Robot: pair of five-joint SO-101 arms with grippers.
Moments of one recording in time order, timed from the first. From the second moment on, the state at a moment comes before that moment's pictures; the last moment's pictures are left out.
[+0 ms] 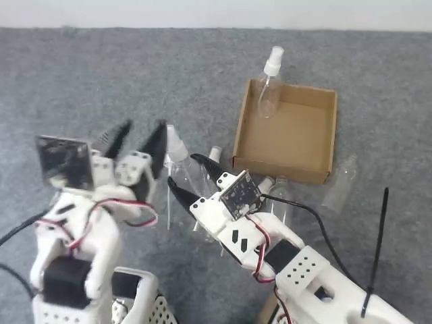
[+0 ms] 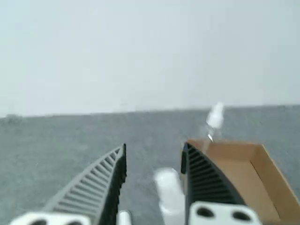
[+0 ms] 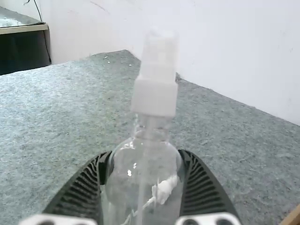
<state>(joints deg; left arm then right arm) 3.8 -74.9 42.8 60.8 9.2 -48.1 -54.1 83.1 -11.2 0.3</state>
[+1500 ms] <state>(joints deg) -6.2 -75.4 48.8 64.7 2.5 -48.0 -54.1 83.1 -11.2 0.3</state>
